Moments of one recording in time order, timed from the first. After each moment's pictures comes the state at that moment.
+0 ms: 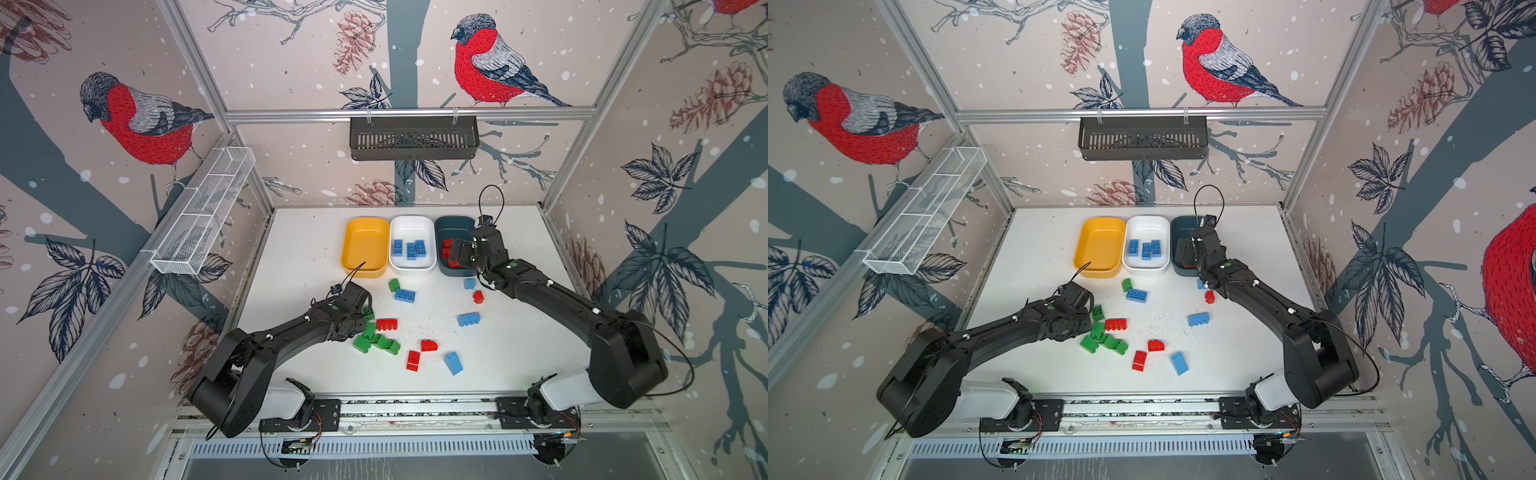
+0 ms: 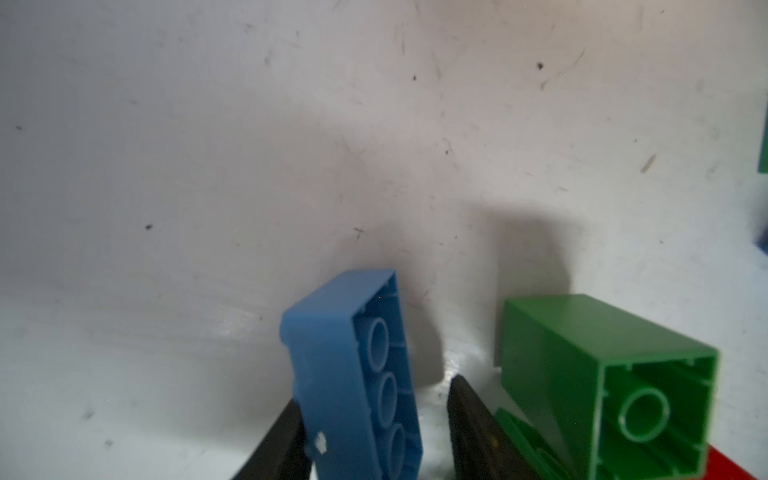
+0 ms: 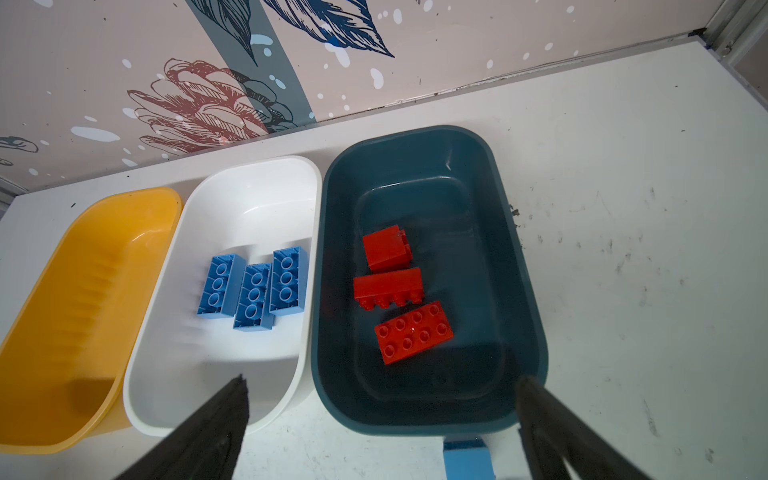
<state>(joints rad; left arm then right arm) -0.56 1.37 0.61 -0.48 -0.14 -0.85 0.48 1.46 0.99 -0.15 0.25 0.45</state>
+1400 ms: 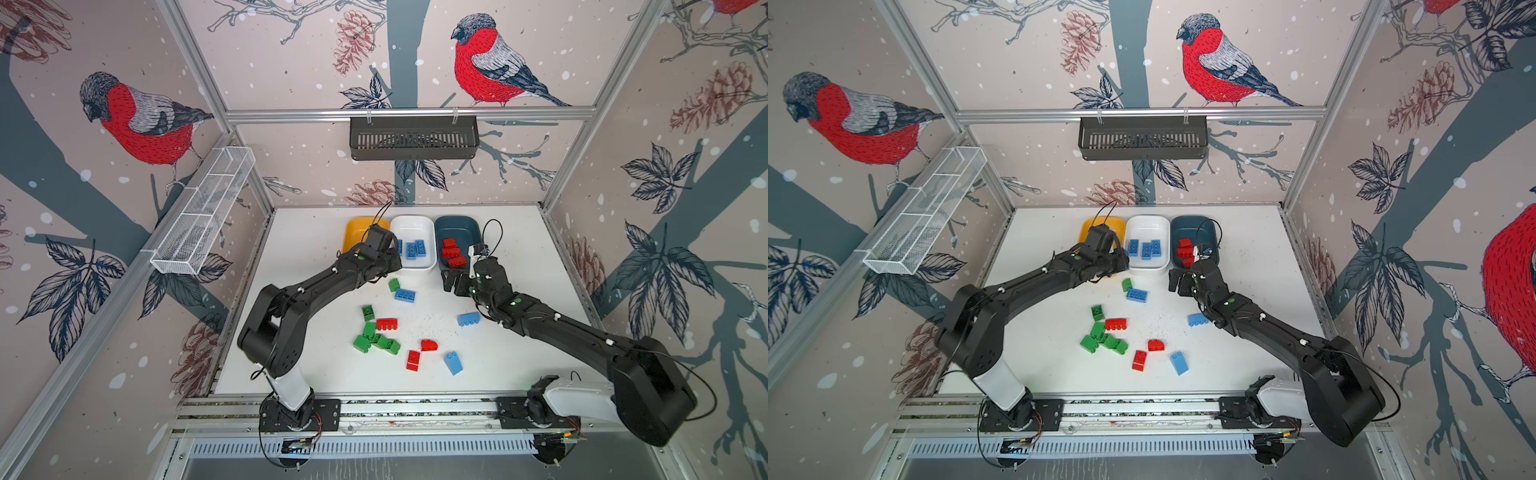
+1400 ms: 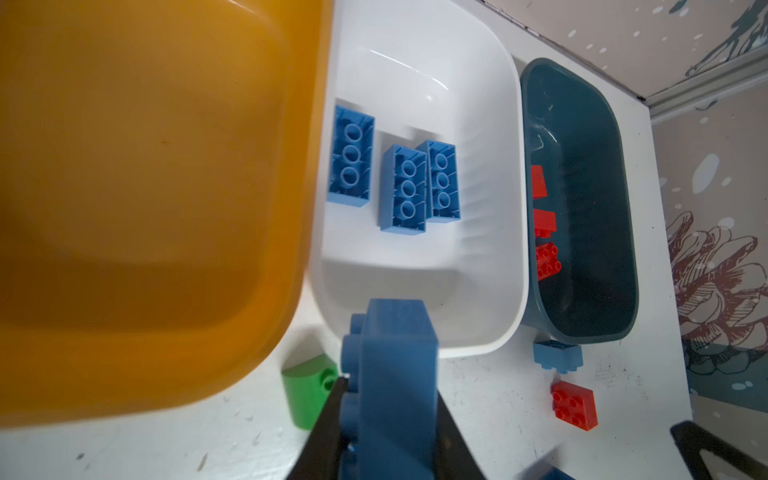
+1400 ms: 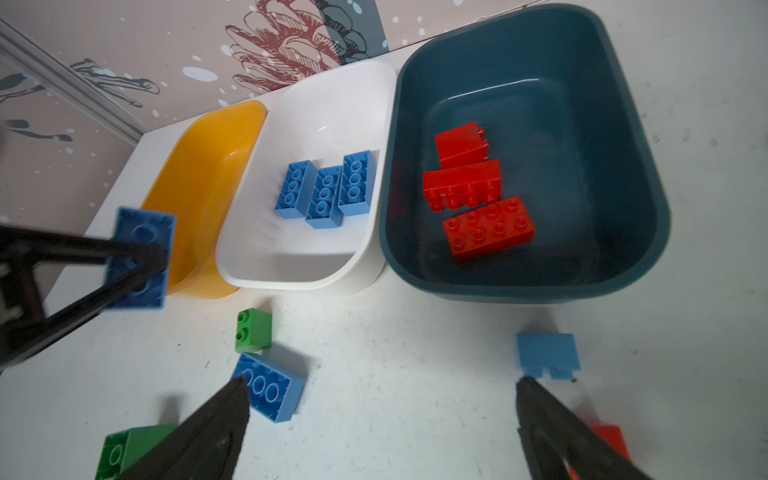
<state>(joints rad) -0.56 1.78 1.27 -0.28 0.04 -0.69 0.61 1.25 0.64 0.06 0.12 0.53</state>
